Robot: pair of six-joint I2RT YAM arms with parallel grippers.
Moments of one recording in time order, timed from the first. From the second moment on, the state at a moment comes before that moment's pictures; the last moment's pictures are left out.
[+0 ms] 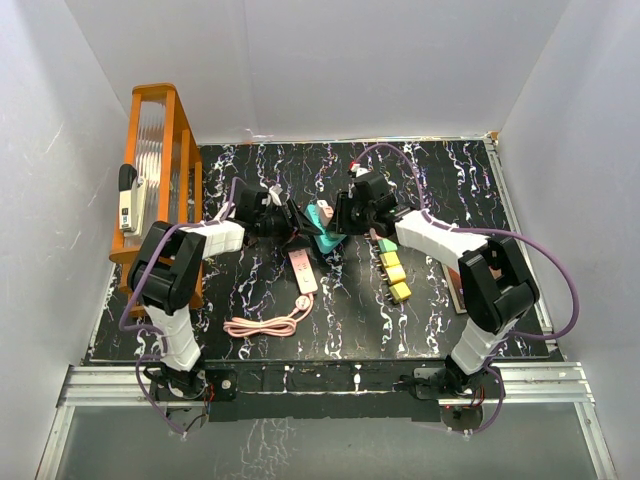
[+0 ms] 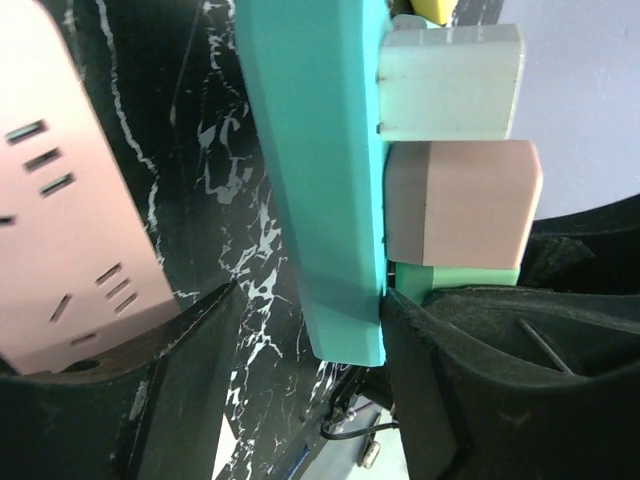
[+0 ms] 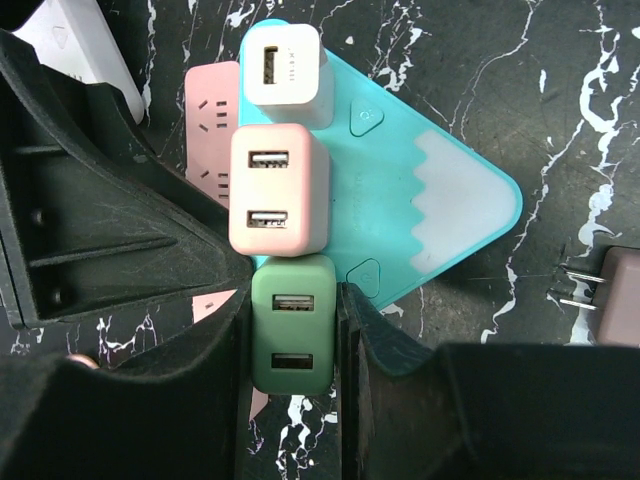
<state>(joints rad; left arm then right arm) -0.38 1.86 1.00 0.12 0.61 -0.97 0.53 1.71 1.16 -0.16 -0.18 0.49</state>
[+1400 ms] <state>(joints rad) -0.41 1.87 1.05 0.01 0.43 -0.91 0.35 1.56 1.37 -0.20 -0.13 0.49</state>
